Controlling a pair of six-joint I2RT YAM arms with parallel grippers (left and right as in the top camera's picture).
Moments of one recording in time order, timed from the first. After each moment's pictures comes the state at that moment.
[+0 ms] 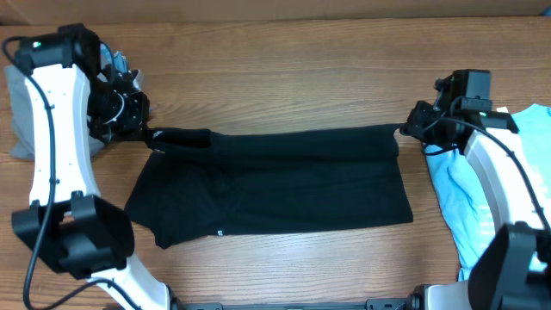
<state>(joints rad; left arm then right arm) 0.21 1.91 1.96 -1.69 0.26 0.12 -0.12 1.61 1.17 -0.66 -0.24 0.33</state>
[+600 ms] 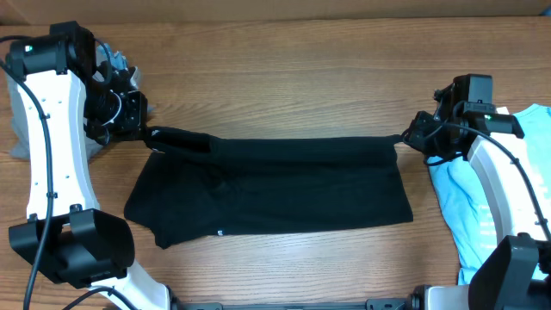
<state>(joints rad) 0.21 1.87 1.96 -1.69 0.27 0.12 -0.13 1.57 1.17 -0.82 -0.24 0.31</state>
